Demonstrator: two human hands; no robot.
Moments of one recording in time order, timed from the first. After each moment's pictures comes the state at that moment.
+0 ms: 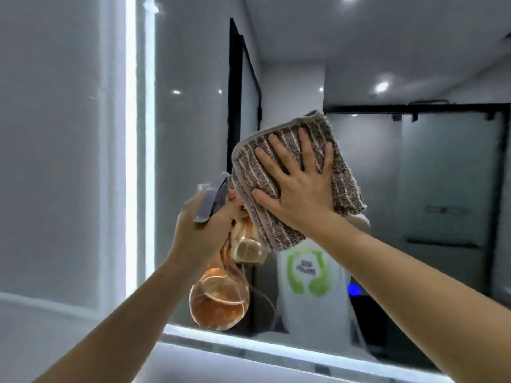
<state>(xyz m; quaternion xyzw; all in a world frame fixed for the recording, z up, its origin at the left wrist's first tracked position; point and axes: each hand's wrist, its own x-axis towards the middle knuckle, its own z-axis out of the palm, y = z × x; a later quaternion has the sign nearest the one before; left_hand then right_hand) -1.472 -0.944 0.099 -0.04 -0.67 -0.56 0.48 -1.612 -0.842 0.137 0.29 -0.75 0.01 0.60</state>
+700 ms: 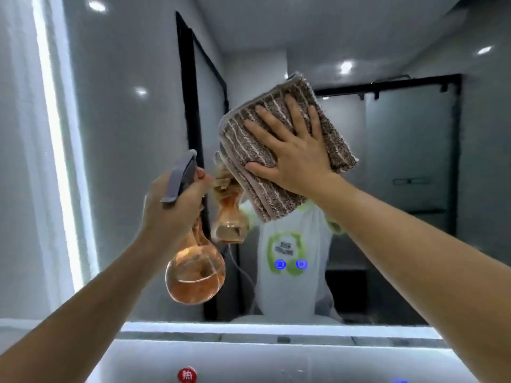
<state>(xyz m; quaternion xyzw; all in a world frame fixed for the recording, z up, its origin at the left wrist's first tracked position) -1.489 -0.872 0.119 -0.03 -0.69 -0.53 0.49 -1.629 -0.727 0.168 0.30 -0.76 0.00 0.58</state>
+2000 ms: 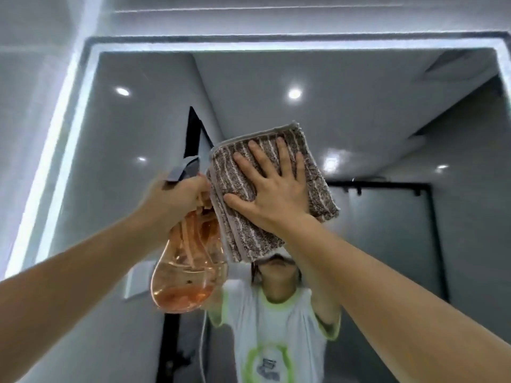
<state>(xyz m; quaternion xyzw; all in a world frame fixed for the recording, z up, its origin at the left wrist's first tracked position) -1.525 -0.889 0.251 -0.12 -0.67 -0.56 0.47 -1.626 -0.759 0.269 0.29 -0.76 0.04 0.58</state>
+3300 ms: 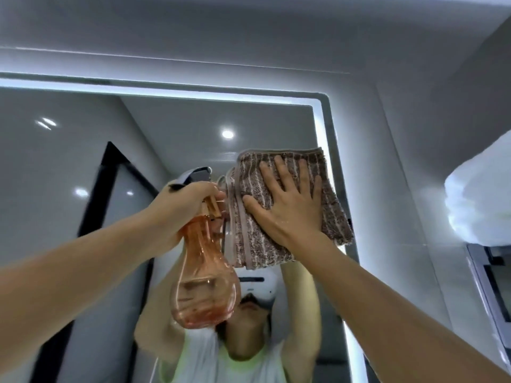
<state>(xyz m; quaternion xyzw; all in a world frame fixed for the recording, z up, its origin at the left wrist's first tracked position) -1.618 -0.615 0.317 -0.18 -0.68 -0.62 0.35 -1.702 -0.462 0.321 0.19 -0.77 0.11 0.59</state>
